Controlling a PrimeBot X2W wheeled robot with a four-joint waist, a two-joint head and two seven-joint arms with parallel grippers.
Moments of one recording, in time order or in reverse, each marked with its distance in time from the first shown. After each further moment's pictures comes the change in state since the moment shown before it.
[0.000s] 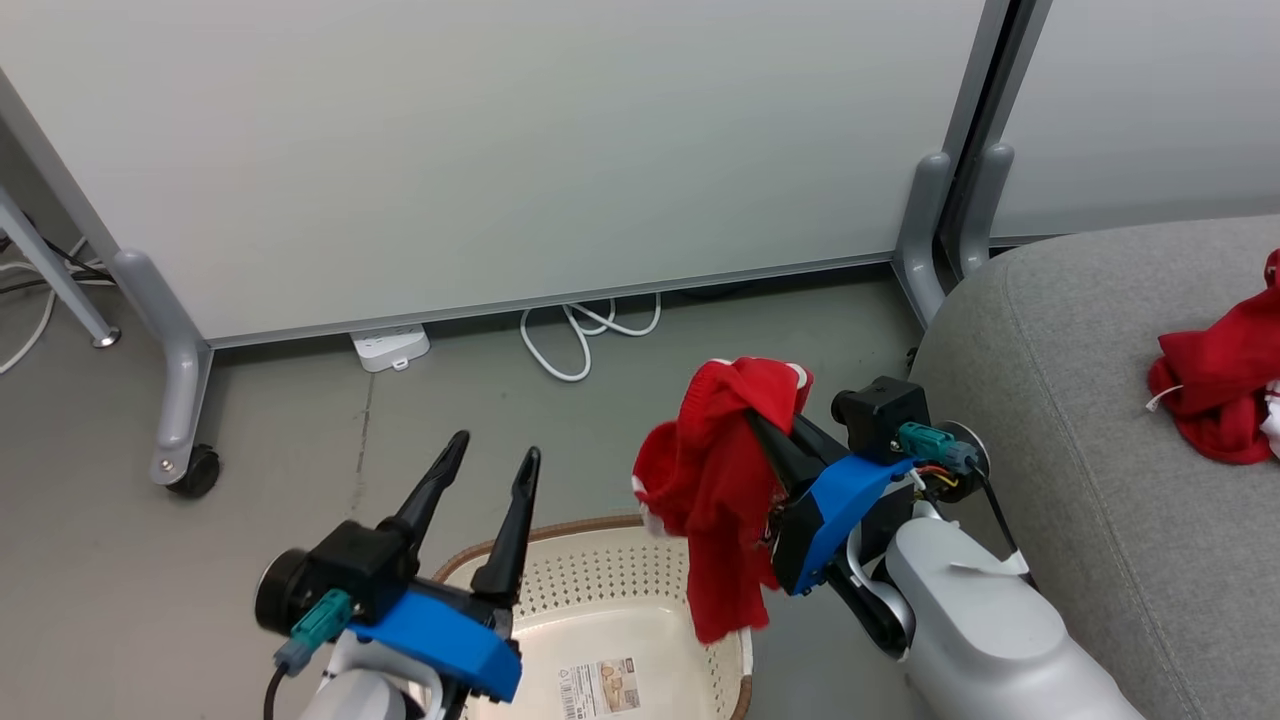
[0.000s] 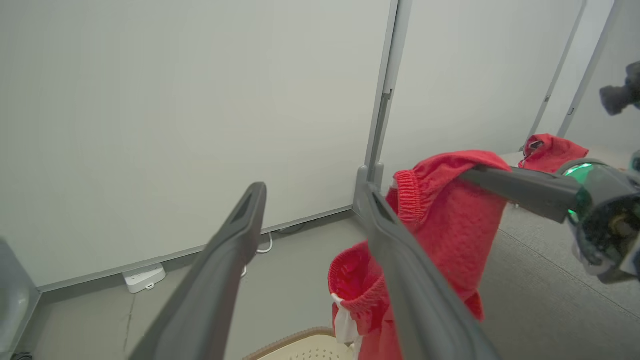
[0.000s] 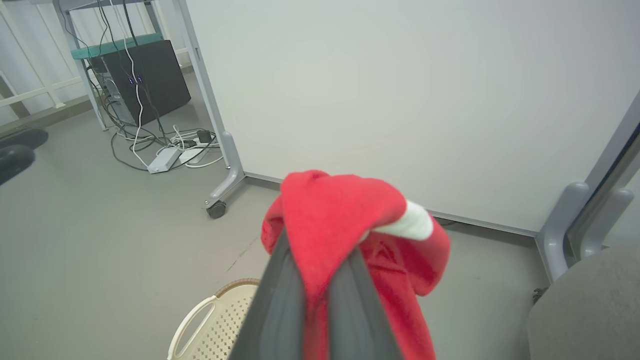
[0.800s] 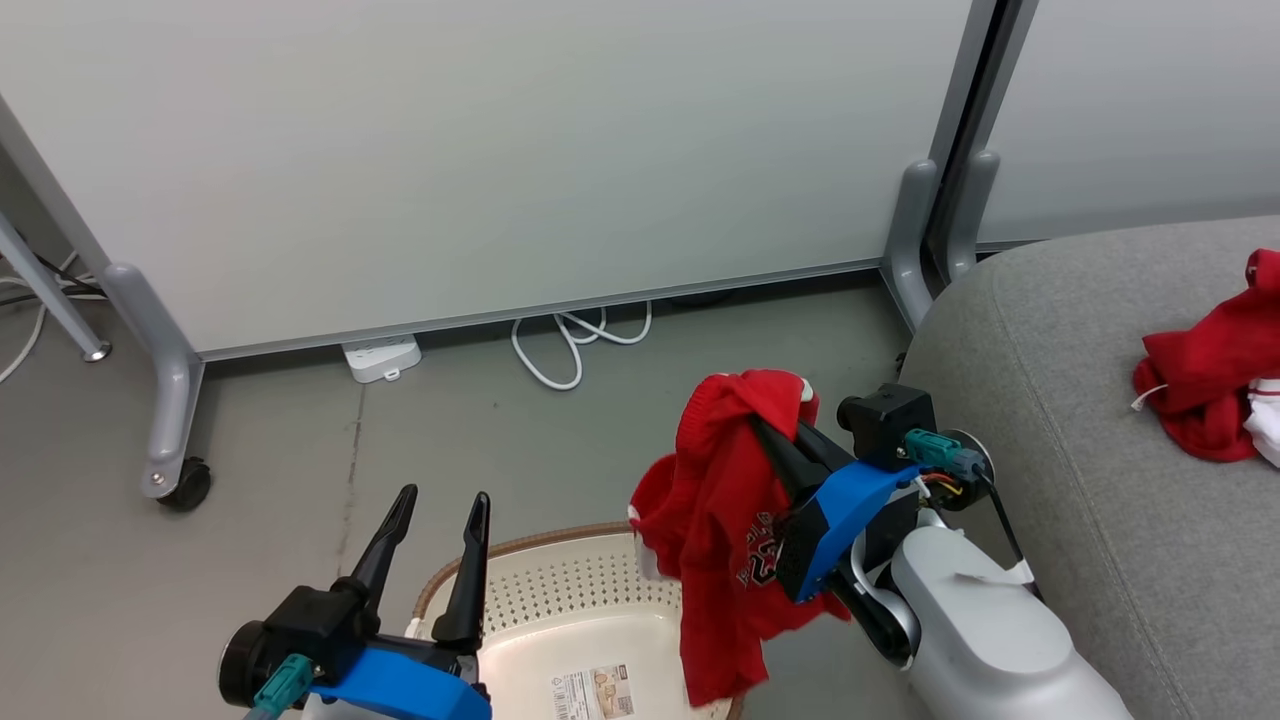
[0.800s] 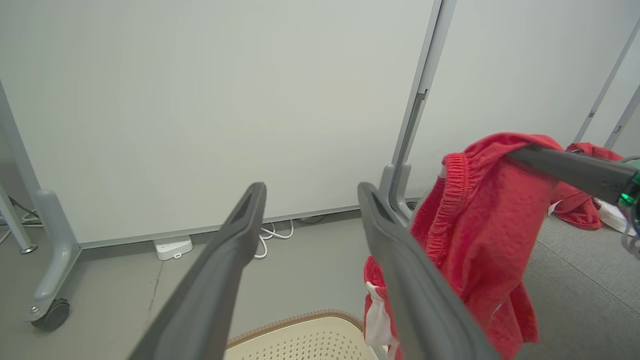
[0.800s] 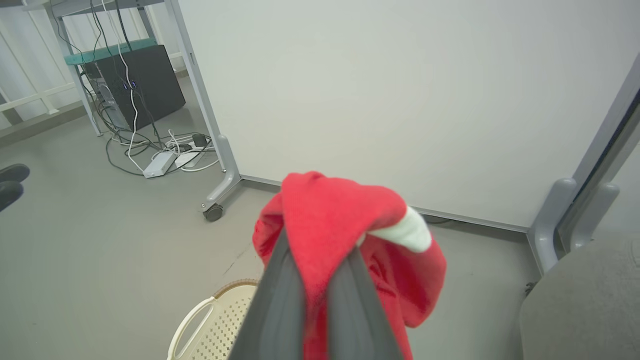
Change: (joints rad) left arm 0.173 -0.111 0.252 -0.031 0.153 -0.063 0.000; right arm 0.044 0.000 -0.047 -0.062 -0.027 0.000 0.034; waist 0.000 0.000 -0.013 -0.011
